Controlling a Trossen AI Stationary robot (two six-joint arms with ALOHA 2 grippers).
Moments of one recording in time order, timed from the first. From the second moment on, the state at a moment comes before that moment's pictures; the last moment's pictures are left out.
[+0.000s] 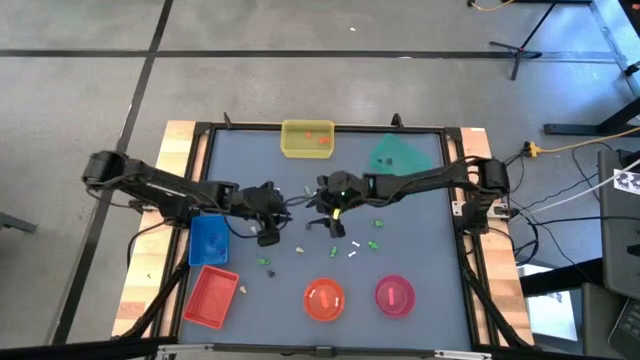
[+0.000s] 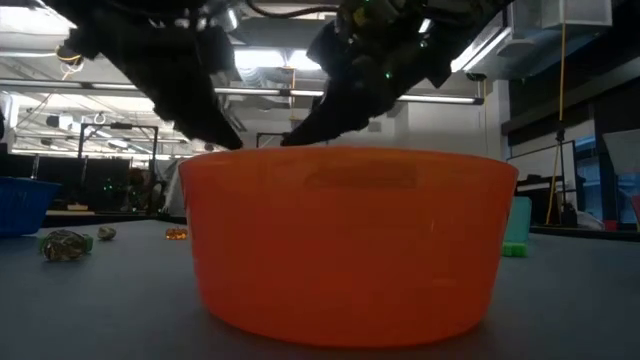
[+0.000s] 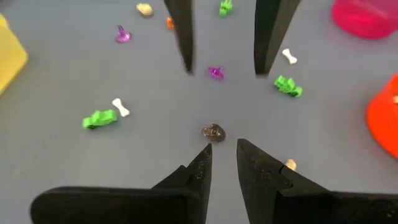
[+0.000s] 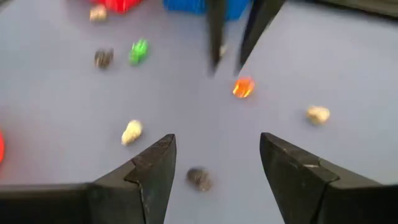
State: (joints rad) left arm -0.07 1.23 0.59 -0.04 -0.14 -0.23; right arm -0.05 1.83 1.14 0.05 -0.22 -0.27
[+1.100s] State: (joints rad) left arm -0.07 1.07 0.59 -0.12 -0.18 -0.23; right arm -0.03 2.08 1.14 0.18 -0.19 -0.23
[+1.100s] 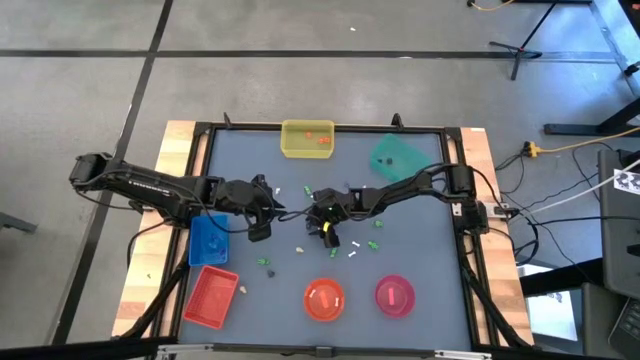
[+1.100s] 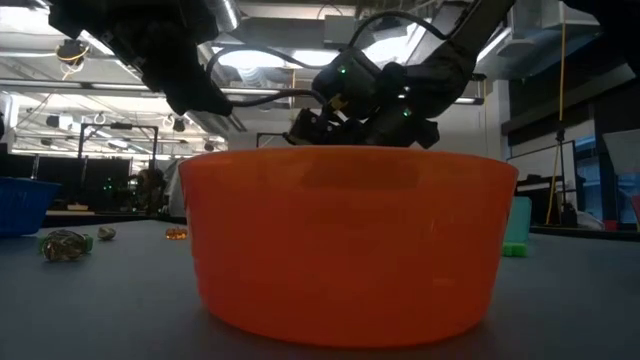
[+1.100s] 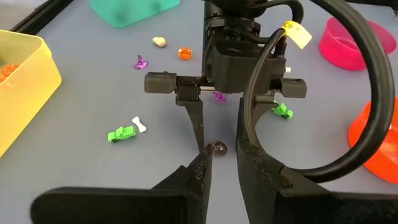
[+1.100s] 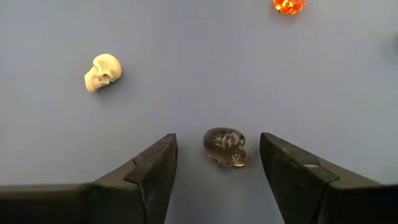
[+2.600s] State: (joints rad) left arm -0.07 1.07 0.59 -0.12 -0.17 -0.23; right arm -0.03 2.08 1.37 -0.03 -0.24 -0.21
